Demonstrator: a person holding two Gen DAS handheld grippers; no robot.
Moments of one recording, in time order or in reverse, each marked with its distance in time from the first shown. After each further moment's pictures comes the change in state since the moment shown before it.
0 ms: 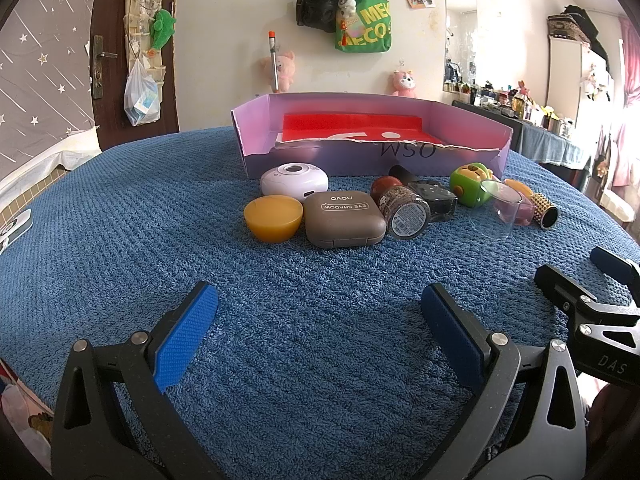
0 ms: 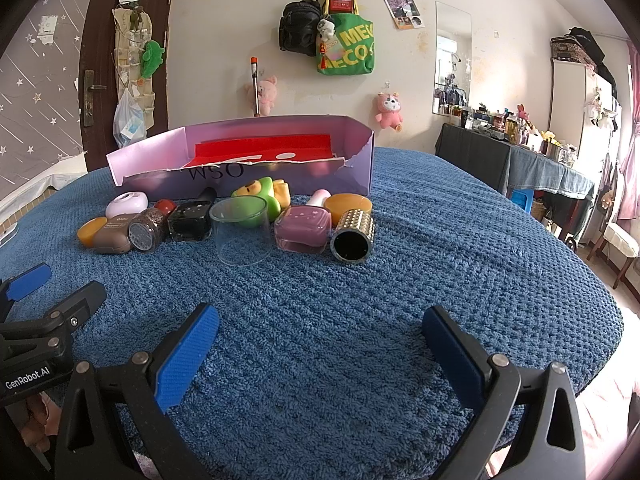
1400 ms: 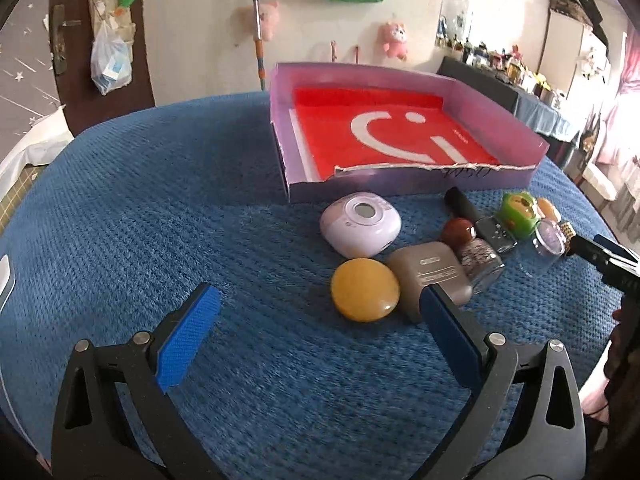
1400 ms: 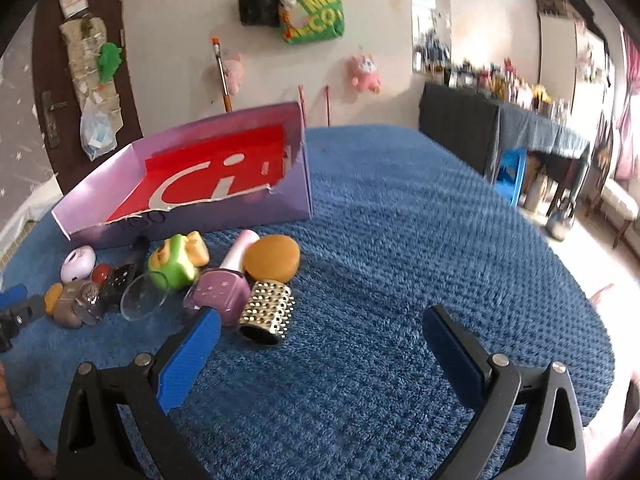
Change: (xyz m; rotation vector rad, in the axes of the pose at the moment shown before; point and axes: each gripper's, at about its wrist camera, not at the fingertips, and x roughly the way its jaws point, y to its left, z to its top) left arm 0.044 0.066 0.072 0.028 0.254 -0.107; right arm 0.039 -0.055 0.063 0.128 0.165 -0.004
